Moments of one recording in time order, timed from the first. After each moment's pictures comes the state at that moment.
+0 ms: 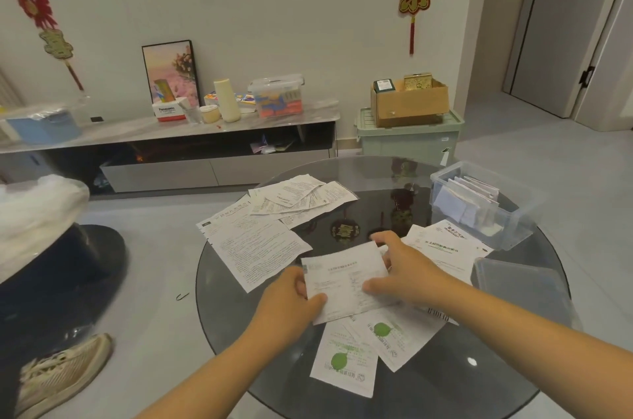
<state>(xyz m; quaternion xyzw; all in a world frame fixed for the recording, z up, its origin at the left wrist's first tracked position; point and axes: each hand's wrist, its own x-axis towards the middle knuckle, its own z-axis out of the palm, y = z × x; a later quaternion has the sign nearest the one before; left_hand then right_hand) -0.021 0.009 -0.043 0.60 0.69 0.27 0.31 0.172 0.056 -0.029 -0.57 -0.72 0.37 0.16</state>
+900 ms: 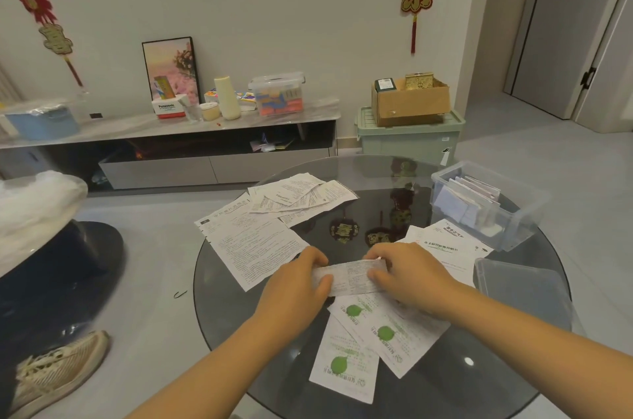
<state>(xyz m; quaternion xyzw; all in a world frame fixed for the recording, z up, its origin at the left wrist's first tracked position) -0.019 0.025 -0.046 0.72 0.64 0.23 0.15 0.172 0.059 -0.036 -0.55 -0.80 0.19 0.16</state>
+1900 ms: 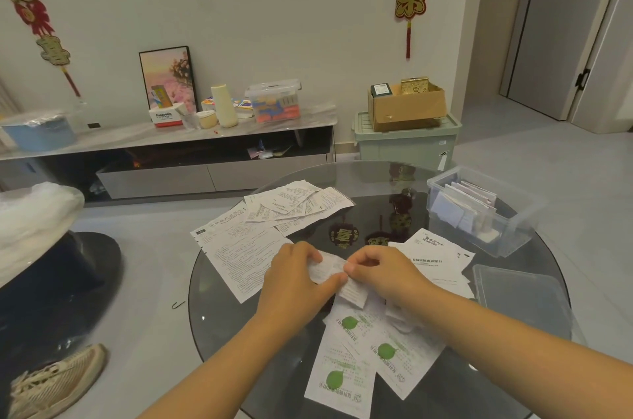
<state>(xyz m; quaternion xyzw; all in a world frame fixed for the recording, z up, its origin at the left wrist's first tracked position) -0.011 0.041 -0.042 0.68 0.66 0.28 0.13 0.146 0.062 -0.034 -0.58 -0.62 0.44 0.29</state>
